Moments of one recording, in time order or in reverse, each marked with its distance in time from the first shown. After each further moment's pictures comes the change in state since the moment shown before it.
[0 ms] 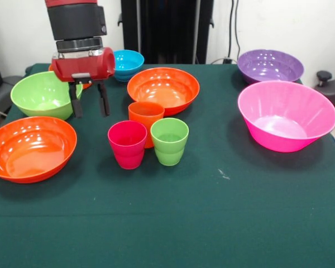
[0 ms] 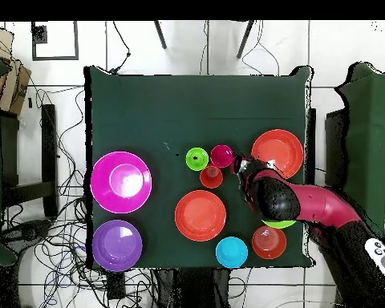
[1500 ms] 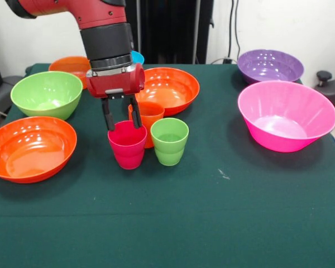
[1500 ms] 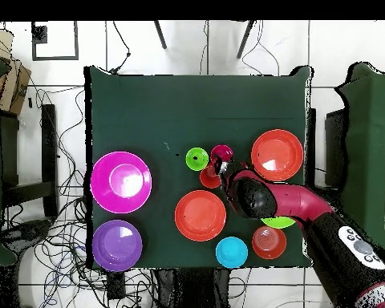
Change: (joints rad) arm 0.070 0.085 -0.029 -0.001 0.000 -0.069 0.000
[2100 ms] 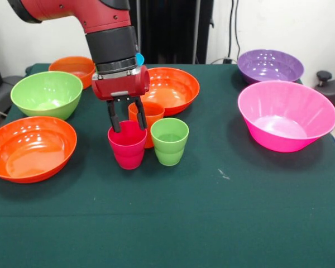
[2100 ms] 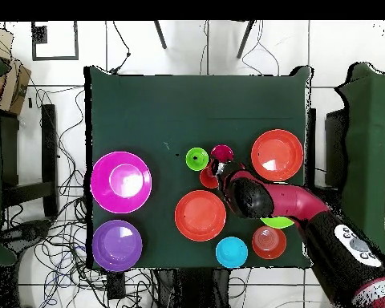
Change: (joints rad) arm 0.007 0.018 -0.001 0.000 0.000 0.000 0.000
